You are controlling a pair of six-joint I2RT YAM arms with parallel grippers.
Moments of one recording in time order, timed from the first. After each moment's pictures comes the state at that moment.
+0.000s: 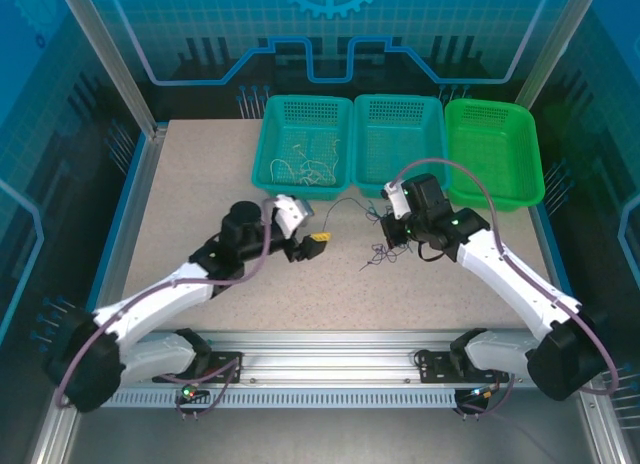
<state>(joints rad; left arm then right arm) -0.60 1.17 0.66 0.24 0.37 0.16 0.49 1.19 1.00 -0.68 -0.07 0.08</state>
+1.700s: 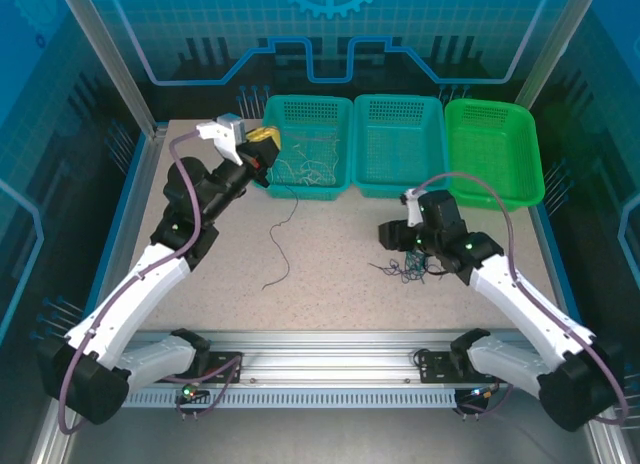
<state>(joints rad) -0.39 1.09 1.01 0.27 0.20 -0.32 0.48 1.02 0.81 -0.48 -0.11 0.27</state>
